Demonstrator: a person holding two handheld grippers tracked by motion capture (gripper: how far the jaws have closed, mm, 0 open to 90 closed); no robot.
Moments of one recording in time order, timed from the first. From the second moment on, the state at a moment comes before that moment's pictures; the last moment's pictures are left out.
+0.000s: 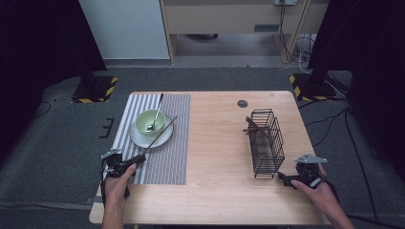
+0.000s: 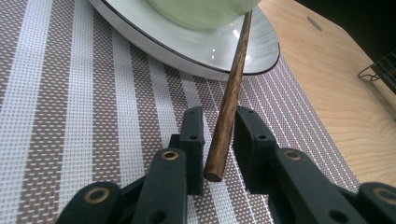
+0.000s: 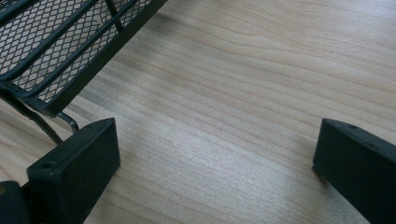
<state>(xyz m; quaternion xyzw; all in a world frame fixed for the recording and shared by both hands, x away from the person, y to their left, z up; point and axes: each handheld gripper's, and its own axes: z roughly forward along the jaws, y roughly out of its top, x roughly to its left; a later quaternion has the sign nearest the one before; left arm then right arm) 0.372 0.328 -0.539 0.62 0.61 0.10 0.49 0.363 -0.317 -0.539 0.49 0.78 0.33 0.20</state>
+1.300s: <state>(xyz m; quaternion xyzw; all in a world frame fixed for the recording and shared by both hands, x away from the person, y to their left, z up) 0.370 0.252 -0.491 0.67 0.50 0.16 0.52 0.362 -0.317 -0.539 0.49 0.79 0.33 0.20</state>
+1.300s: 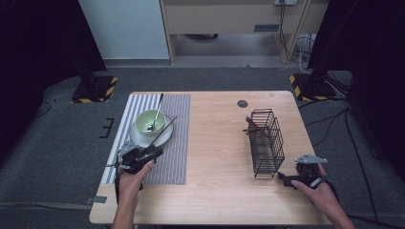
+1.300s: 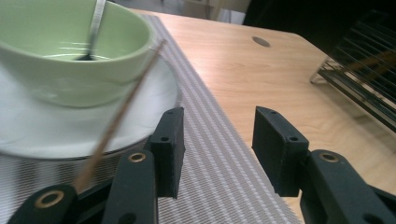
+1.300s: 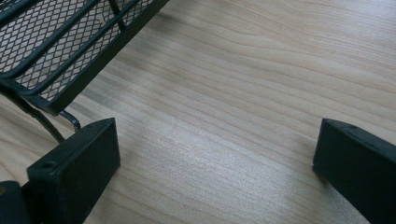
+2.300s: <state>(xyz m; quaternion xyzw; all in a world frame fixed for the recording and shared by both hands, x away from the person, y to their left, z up) 0.394 0.118 -0.462 0.75 0.40 0.07 0.53 0.362 -0.317 -0.539 0.49 0.79 0.33 0.20</state>
